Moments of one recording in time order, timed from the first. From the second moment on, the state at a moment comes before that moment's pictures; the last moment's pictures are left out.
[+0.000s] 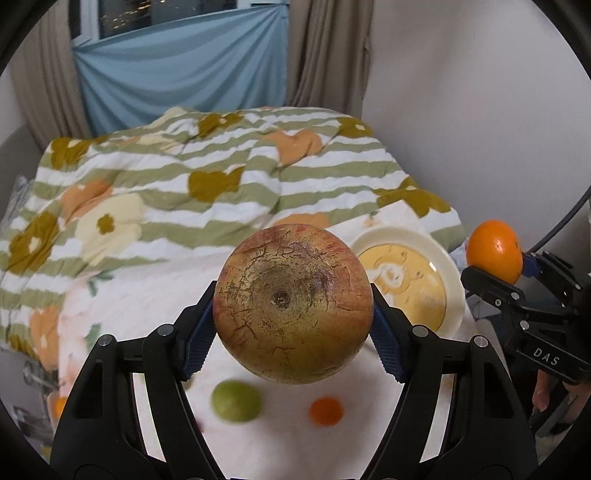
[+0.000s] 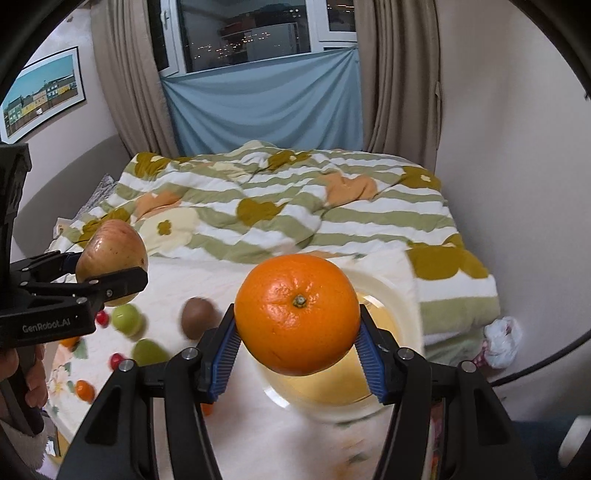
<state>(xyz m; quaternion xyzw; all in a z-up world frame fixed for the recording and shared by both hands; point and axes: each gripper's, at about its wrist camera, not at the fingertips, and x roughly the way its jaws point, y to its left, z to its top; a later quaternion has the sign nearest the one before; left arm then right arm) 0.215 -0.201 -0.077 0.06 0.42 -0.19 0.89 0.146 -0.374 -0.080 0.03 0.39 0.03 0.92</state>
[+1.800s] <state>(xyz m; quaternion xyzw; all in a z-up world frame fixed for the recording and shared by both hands) 0.283 -0.299 -0.148 0.15 0.46 -0.26 0.83 0.192 -0.461 -0.130 0.07 0.43 -0.02 0.90</state>
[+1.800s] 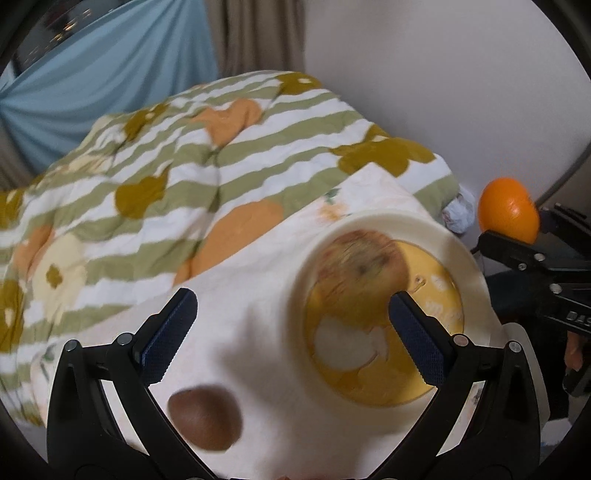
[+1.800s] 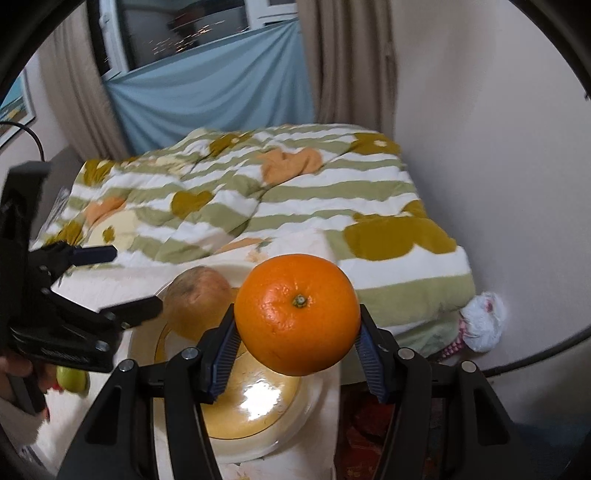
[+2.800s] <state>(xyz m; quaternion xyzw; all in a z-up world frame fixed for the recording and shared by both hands) 0.246 -0.222 -0.158 0.06 0.51 -0.15 0.85 0.205 -0.416 -0.178 -0.16 0.41 0.06 0.89</state>
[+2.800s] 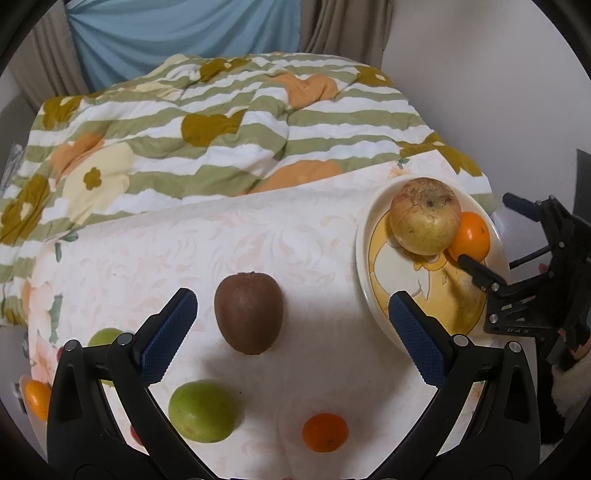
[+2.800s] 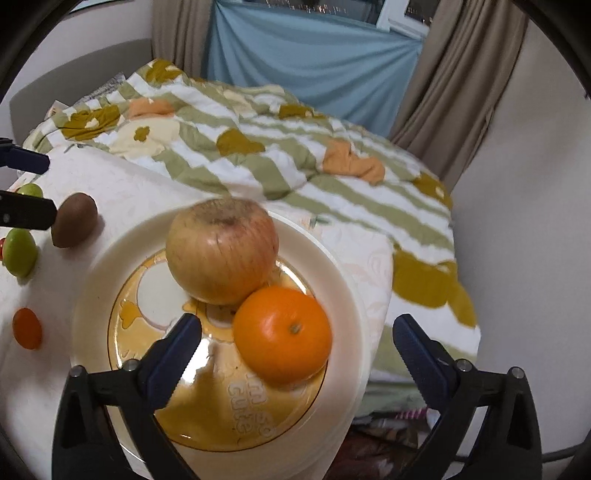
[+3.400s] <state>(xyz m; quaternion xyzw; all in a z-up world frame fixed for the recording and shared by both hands) 0.196 -0.198 -0.091 0.05 0.46 -0.13 0.87 0.170 -0.438 -0.098 -0.03 0.42 0.03 0.91</state>
